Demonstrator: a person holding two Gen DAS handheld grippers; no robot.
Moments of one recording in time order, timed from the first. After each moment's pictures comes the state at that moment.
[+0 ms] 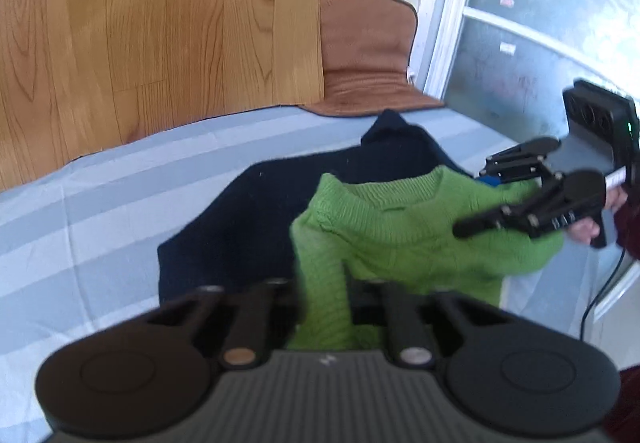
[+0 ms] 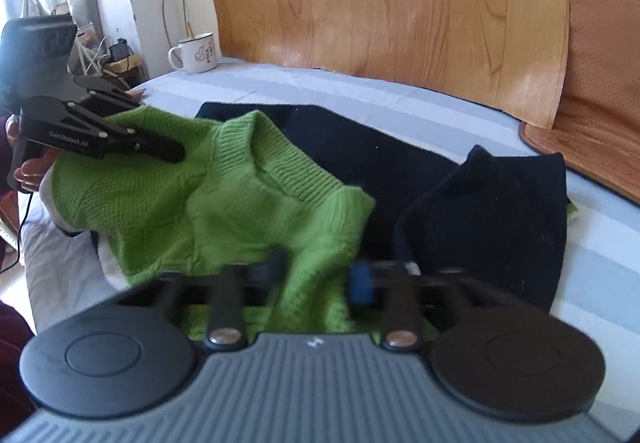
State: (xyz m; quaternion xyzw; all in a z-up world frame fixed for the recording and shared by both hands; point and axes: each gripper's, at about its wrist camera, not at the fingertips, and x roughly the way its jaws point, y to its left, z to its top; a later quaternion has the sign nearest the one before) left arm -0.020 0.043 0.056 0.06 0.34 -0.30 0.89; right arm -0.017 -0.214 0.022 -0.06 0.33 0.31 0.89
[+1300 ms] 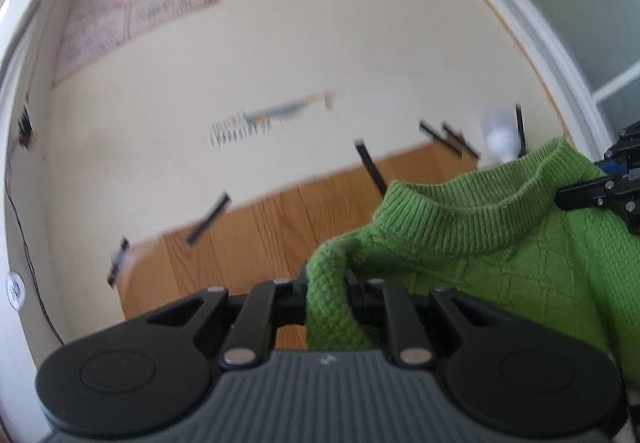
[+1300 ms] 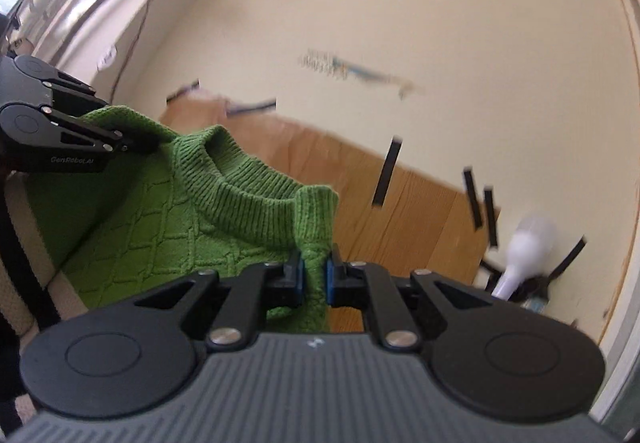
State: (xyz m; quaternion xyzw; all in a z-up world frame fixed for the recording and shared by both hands) left arm -0.048 0.020 0.280 0.18 -0.03 0.03 0.98; right arm -0.035 -0.155 0.233 -0.21 -0.05 0.16 0.96
